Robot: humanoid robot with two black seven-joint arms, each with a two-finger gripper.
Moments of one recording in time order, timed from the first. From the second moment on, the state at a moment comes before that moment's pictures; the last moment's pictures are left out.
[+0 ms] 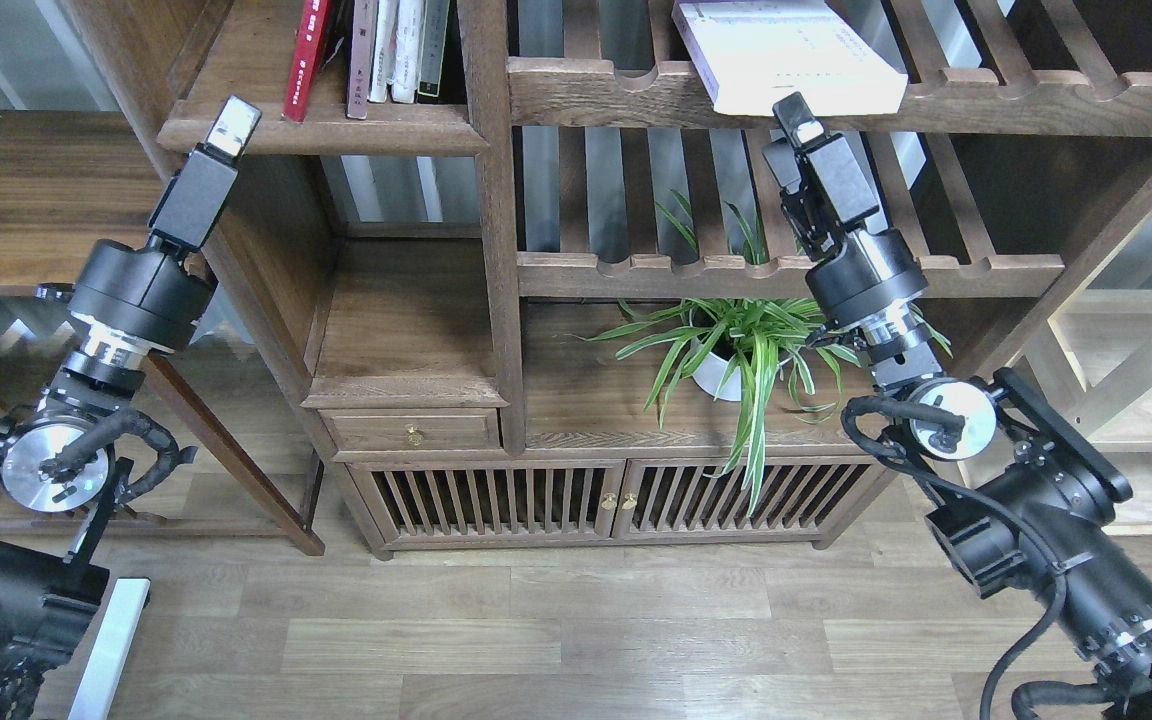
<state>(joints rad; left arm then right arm) -0.33 0.18 -1.38 -1.31 0.24 -0.49 -0.02 0.49 -0.24 1.07 1.10 0.18 0.58 0.12</state>
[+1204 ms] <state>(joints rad) -0.32 0.18 -1.36 -1.31 0.24 -0.49 -0.02 0.58 -0.23 1.09 1.01 0.18 0.58 0.12</state>
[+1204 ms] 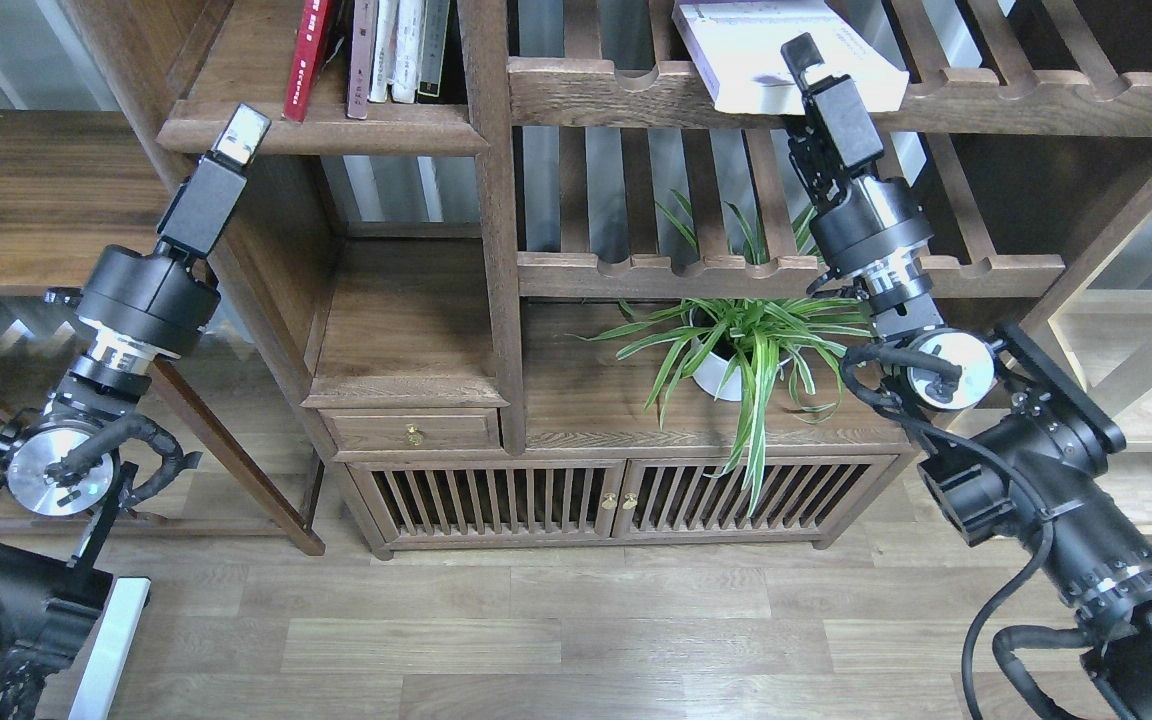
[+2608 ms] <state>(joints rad) -0.31 0.18 -1.37 -1.32 0.24 -0.49 -0.02 0.58 -0.23 1.12 0.99 0.18 0.54 0.12</state>
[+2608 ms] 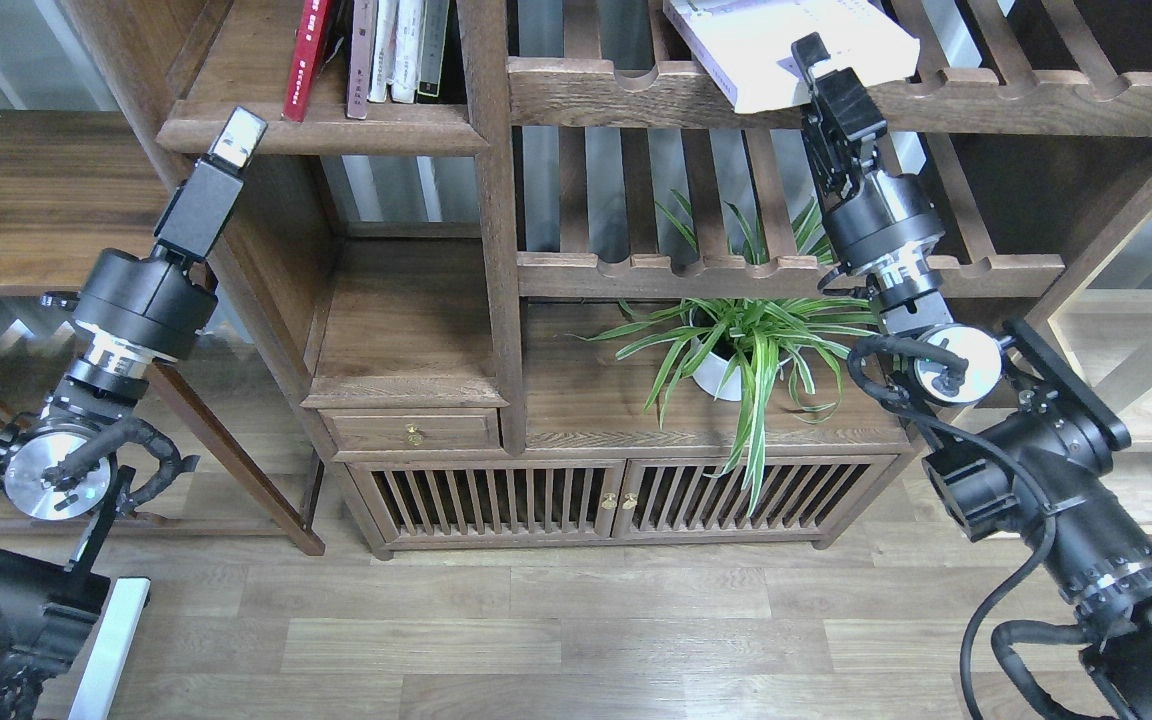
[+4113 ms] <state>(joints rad) -0.31 0.19 -1.36 -1.31 0.24 -0.49 -0.02 0.46 -0.31 1.15 1.01 0.20 0.58 0.11</state>
